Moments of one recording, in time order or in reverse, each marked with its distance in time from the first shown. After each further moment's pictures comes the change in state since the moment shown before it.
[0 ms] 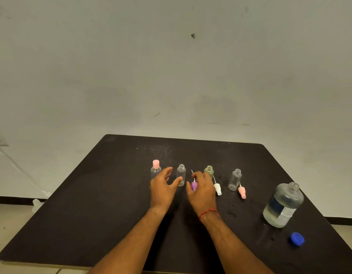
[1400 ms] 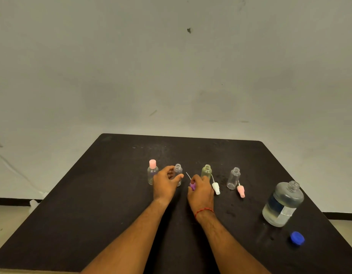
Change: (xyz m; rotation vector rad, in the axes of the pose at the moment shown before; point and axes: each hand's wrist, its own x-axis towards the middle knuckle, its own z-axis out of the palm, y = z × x) left_hand 0.023 -0.003 0.023 -0.025 -0.061 -0.053; right_hand 0.002 0.011 0.011 -0.064 -0.088 0.187
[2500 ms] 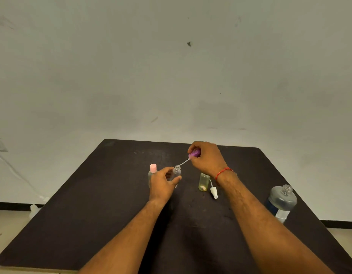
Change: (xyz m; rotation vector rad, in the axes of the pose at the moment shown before) left_hand -0.004 0.021 -0.020 0.165 -0.023 0.070; right_hand 0.072 -0.080 -0.113 0.020 -0.221 -0.325
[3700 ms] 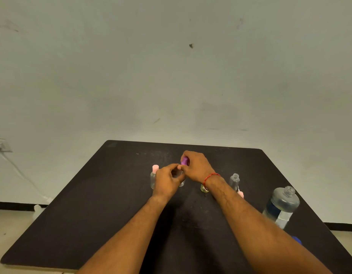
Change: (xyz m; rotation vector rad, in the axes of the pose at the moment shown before) left_hand 0.006 0.014 -0.004 -0.040 -0.047 0.149; right_hand 0.007 0.006 0.047 -0.013 -0.150 -0.011
